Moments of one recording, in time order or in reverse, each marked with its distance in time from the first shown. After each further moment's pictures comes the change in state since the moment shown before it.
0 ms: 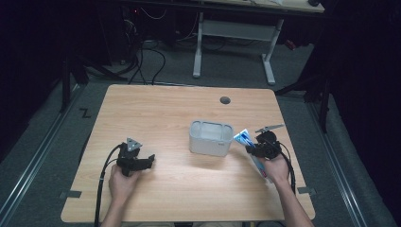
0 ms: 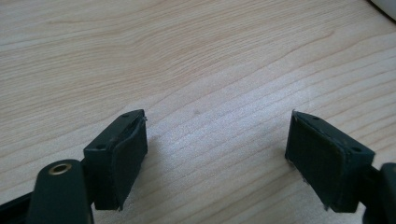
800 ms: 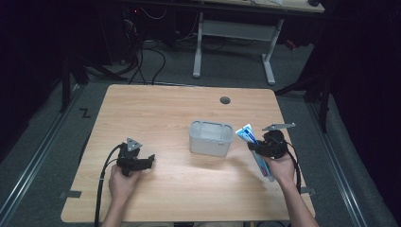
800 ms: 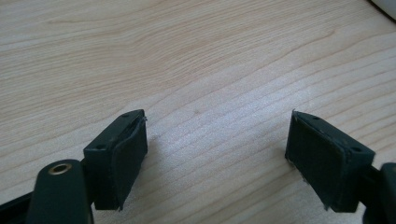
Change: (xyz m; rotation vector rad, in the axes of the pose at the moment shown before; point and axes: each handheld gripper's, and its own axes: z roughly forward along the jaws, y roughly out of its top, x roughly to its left) left arm 0.000 0.000 0.000 0.000 0.001 0.000; right arm 0.000 0.001 -0.030 -0.114 0.067 -0.010
